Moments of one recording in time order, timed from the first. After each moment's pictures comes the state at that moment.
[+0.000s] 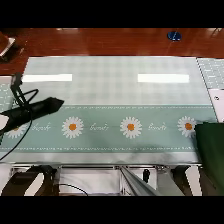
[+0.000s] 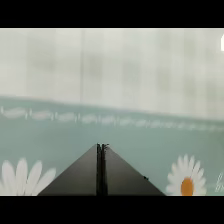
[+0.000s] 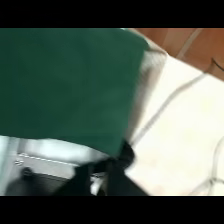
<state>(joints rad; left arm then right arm) 0.01 -0.69 0.55 0.82 -0.73 -1.37 -0.97 -0.74 0.94 -1.90 1.74 1.70</state>
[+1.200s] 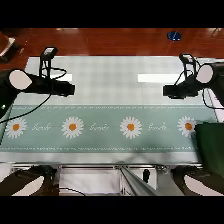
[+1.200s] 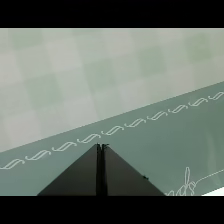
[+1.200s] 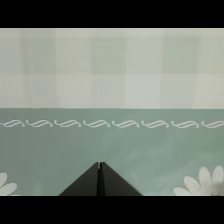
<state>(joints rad) -0.21 -1.12 1.02 1.24 -0.94 -1.41 0.13 -1.22 1.12 -1.57 1.18 1.75</state>
